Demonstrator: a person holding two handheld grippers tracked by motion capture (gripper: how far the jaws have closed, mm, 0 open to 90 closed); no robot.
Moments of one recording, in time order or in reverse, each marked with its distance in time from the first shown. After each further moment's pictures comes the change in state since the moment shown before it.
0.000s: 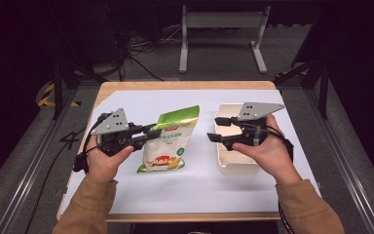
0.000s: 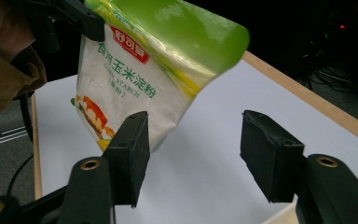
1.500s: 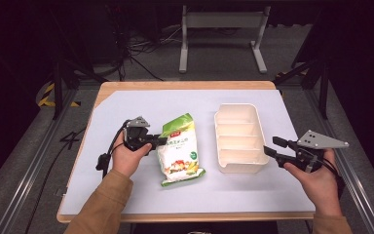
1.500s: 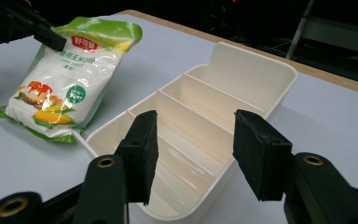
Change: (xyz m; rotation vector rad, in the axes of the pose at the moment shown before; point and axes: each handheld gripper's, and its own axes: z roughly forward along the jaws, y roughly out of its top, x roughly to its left) left arm 0.041 -0.071 0.075 0.265 0.063 -0.339; right arm -0.023 -0.119 -0.101 -0.001 -0.344 0.179
